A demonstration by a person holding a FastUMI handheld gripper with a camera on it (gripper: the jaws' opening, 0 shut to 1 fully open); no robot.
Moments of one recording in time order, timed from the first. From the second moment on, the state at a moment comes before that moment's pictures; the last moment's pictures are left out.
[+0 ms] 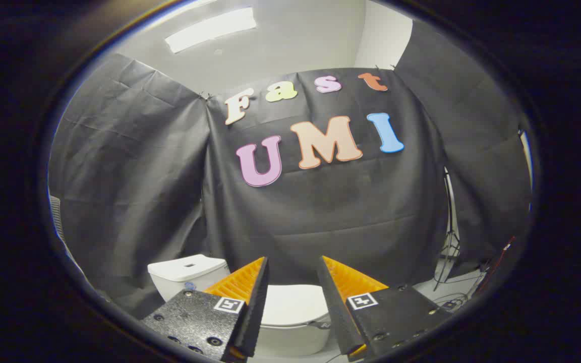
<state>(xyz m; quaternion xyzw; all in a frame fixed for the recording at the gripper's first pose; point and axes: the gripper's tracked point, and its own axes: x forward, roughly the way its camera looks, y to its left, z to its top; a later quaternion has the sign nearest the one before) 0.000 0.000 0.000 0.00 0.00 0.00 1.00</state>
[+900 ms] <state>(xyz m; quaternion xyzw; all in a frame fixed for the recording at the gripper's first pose) -0.015 -0.017 -0.025 0.05 0.01 -0.03 1.00</state>
